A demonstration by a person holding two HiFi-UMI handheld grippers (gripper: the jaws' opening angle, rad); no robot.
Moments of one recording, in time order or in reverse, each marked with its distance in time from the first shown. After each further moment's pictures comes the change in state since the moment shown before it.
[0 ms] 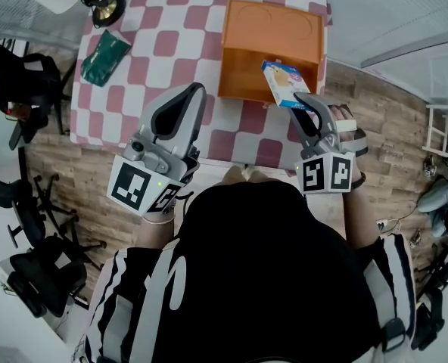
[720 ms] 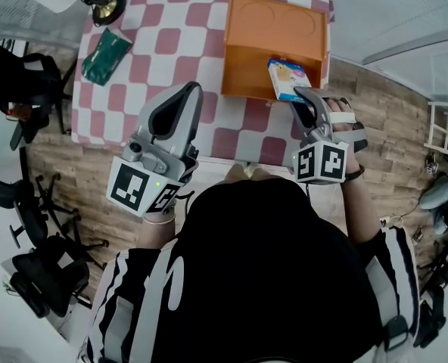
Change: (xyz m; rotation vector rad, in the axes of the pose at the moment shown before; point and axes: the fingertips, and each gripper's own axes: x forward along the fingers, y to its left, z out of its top) left arm -0.008 0.006 0.001 -0.002 0.002 0.017; right arm 0.021 0.011 -0.015 -0.079 0.112 0.022
